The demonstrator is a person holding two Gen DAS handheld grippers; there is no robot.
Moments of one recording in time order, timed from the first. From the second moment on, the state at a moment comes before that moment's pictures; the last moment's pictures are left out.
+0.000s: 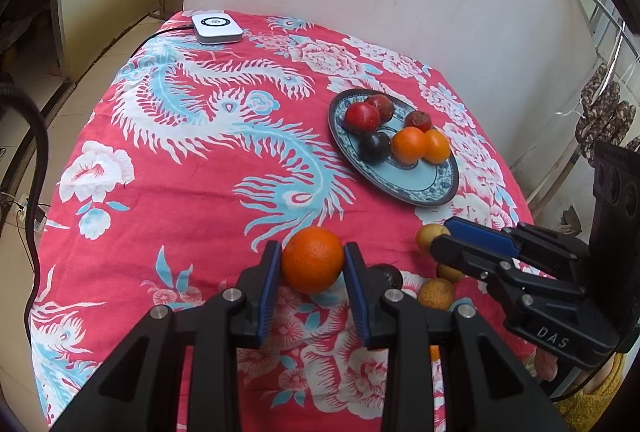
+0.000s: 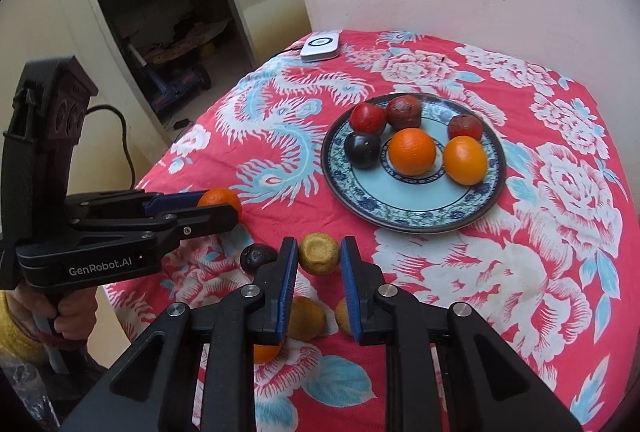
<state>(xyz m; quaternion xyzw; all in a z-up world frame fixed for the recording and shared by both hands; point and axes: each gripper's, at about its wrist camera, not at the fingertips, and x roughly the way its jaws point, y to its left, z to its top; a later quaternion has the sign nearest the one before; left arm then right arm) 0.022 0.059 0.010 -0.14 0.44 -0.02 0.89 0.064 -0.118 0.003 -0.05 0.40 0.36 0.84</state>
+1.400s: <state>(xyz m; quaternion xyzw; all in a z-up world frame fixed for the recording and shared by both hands) 0.104 0.004 0.017 -0.08 0.43 -0.06 0.90 0.120 -0.147 -0.003 -0.02 0.37 0.25 0.90</state>
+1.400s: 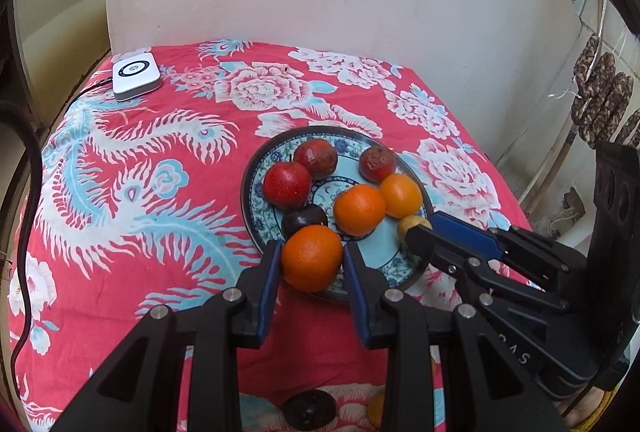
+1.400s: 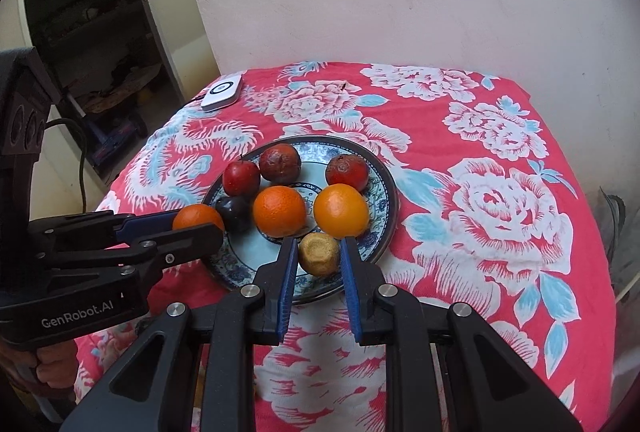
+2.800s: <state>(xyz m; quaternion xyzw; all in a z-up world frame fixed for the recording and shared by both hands) 0.075 0.008 0.028 -0.09 0.42 -0.08 0.90 0.091 -0.155 0.010 -0.02 0.35 0.25 0.90</state>
